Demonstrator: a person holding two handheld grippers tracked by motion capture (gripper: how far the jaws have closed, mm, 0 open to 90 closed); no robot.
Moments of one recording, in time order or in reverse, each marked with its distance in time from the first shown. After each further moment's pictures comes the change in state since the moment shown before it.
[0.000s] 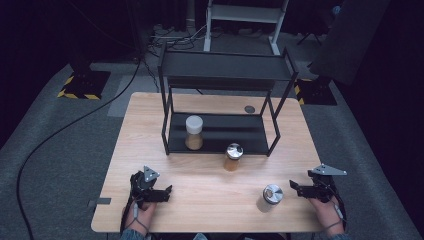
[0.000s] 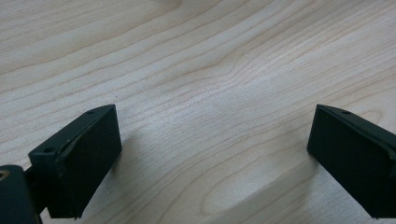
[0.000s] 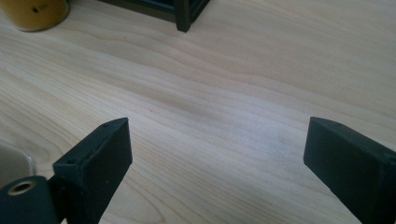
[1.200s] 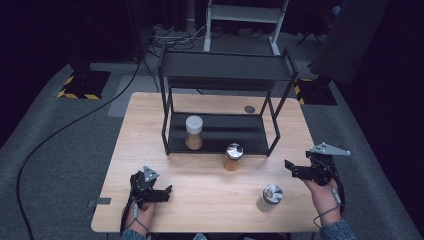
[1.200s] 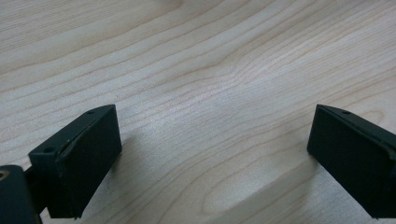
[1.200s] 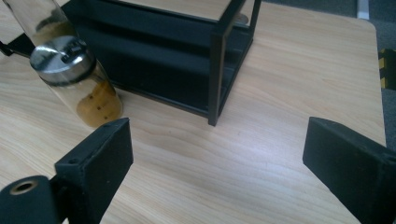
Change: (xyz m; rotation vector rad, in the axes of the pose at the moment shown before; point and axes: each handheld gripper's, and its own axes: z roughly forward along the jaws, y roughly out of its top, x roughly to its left) left arm 0.000 0.000 0.000 0.000 0.003 -0.004; right arm 0.049 0.082 -0.040 -0.077 -0.039 0.032
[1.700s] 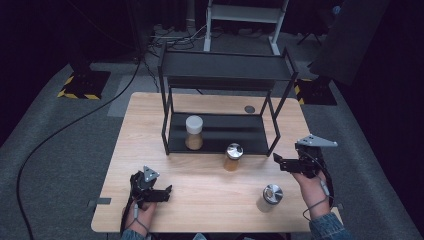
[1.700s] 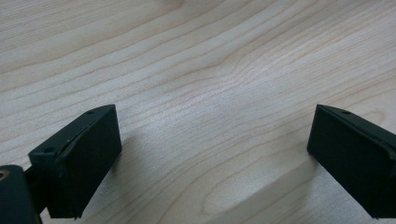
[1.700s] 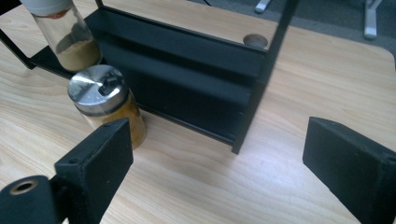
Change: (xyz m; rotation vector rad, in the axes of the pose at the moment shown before) left arm -0.001 0.000 0.000 0.000 0.003 -0.004; right arm 0.029 0.029 0.009 -0.012 0.013 -0.049
